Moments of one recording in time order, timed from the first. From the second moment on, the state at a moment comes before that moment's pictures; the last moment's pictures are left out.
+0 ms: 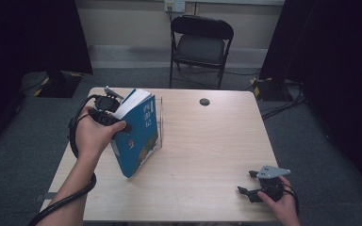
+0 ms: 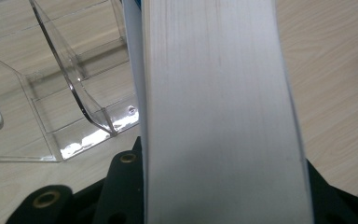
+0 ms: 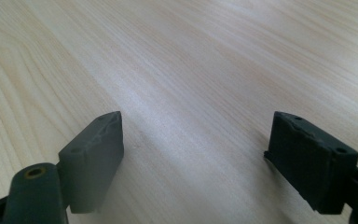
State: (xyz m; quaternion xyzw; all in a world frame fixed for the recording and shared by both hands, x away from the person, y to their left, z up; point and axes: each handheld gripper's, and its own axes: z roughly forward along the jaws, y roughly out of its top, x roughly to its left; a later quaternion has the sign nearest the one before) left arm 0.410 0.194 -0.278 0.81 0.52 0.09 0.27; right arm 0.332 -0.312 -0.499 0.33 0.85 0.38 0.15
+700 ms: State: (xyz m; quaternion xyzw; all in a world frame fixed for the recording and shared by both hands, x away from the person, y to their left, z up) left arm 0.426 0.182 -0.277 0.80 0.53 0.10 0.26; right arm 0.333 -0.312 -0.499 0.33 0.85 0.37 0.15
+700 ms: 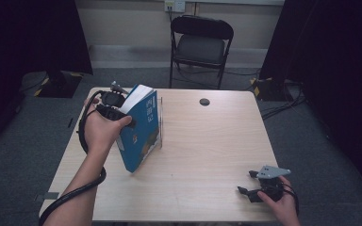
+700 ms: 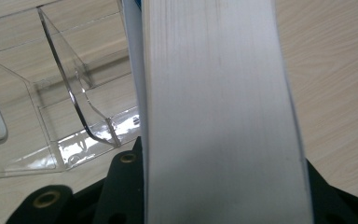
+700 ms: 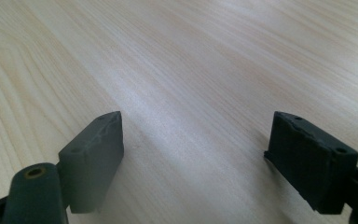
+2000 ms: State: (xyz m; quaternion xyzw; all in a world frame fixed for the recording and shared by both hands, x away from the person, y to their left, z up) left arm 0.458 0.171 -0.281 0.78 0.55 0.12 0.26; right arm 0.333 -0.312 -0.499 0.33 0.85 0.38 0.15
